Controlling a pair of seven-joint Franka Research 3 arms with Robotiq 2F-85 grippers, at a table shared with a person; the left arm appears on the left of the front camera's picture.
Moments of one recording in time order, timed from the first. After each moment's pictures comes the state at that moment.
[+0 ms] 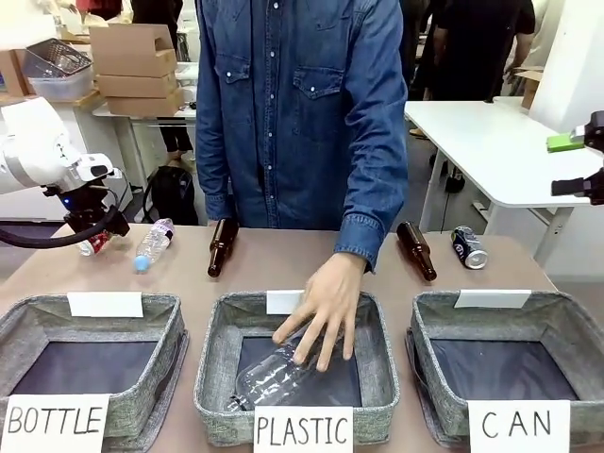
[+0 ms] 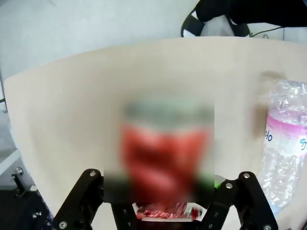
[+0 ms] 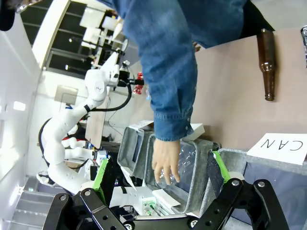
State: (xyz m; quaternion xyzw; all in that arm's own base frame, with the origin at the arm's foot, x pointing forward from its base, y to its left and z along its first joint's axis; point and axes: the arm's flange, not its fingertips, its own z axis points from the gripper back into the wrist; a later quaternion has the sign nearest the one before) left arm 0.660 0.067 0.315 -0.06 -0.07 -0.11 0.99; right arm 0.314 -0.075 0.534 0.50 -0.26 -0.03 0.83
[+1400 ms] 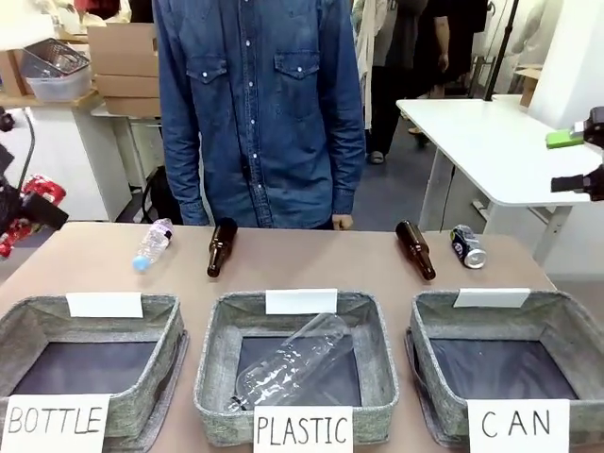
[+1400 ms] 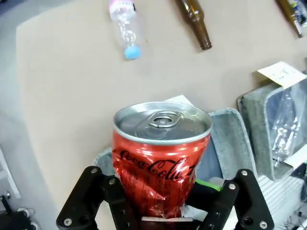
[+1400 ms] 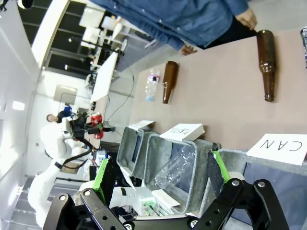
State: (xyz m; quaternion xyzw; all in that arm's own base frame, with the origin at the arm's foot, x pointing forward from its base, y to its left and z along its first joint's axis) left arm 0.346 0.021 0.501 -0.14 -0.21 -0.18 0.95; right arm 0.315 -0.075 0.537 0.49 -0.26 -0.03 0.83
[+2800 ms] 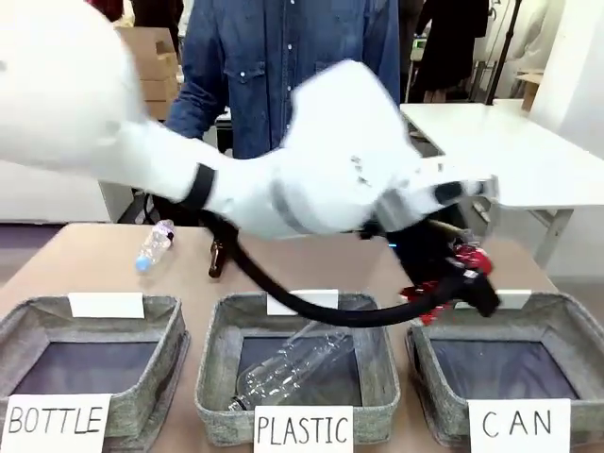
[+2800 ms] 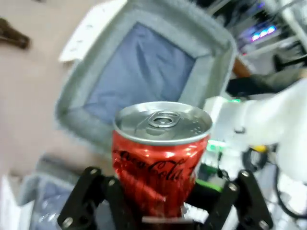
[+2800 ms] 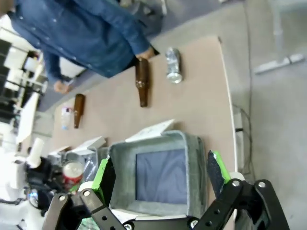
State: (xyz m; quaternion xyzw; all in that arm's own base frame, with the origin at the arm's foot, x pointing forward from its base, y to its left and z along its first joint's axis) left arm 0.297 -0.560 0.460 -0.28 -0.11 -0.50 0.81; right arm 0.201 -0.239 0.544 0.29 -0.34 -0.12 0.89
